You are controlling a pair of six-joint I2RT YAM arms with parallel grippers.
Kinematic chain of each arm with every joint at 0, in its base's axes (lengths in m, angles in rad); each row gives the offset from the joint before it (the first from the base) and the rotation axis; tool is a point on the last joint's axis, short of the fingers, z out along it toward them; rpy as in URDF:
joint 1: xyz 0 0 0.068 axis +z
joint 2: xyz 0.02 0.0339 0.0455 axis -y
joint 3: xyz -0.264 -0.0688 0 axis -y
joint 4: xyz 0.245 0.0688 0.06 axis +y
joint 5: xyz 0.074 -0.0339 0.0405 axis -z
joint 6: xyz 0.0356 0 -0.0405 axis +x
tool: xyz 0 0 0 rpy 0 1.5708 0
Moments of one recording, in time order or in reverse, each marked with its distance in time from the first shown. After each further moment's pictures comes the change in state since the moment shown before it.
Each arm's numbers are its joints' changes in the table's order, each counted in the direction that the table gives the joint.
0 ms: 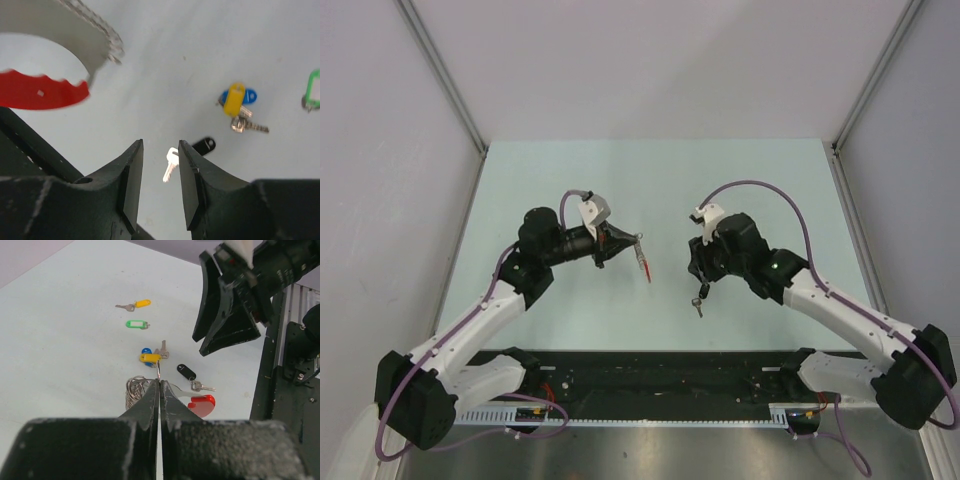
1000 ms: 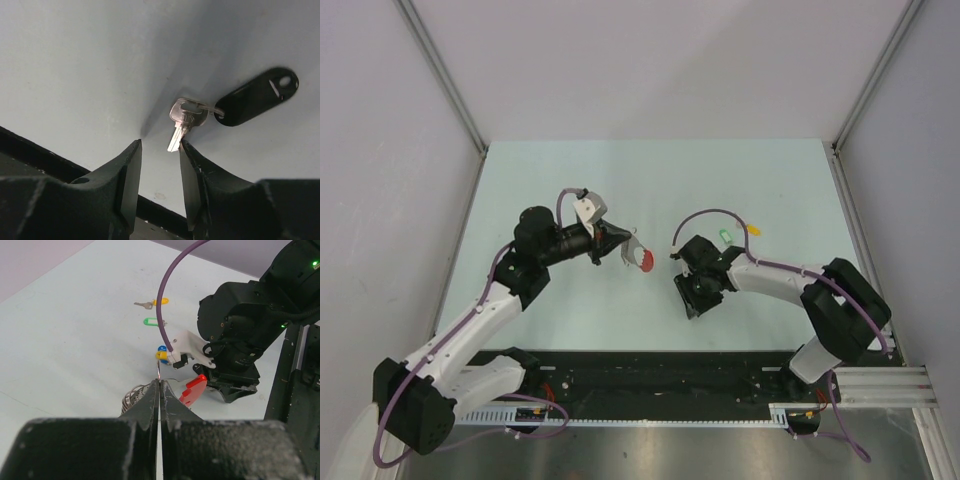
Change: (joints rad) left arm 0.011 0.027 0.020 0.060 -0.073 0.033; right arm 0.054 -0.463 -0.003 0.194 -0.054 0.145
